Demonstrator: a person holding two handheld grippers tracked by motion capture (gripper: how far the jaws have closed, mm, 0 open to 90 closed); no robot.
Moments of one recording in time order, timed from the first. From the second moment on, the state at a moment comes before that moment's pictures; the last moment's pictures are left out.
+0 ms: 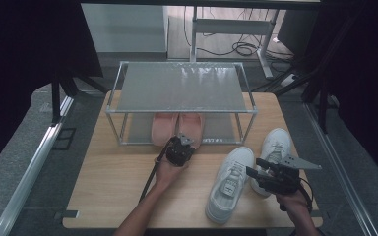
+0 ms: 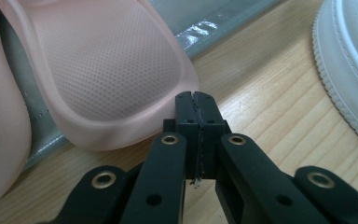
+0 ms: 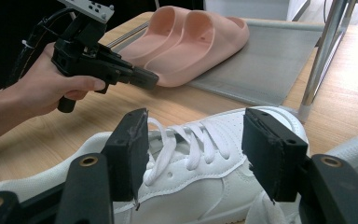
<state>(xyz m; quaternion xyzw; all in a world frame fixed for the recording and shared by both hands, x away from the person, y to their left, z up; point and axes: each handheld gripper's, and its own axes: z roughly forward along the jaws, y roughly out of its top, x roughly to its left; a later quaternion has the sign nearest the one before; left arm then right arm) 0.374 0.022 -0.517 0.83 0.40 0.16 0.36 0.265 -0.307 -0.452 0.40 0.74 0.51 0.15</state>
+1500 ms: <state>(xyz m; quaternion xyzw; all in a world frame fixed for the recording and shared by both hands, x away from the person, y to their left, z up) 0.369 0.029 -0.514 0.82 0.38 0.18 0.38 0.265 -0.309 -0.453 0.41 0.74 0.51 0.15</state>
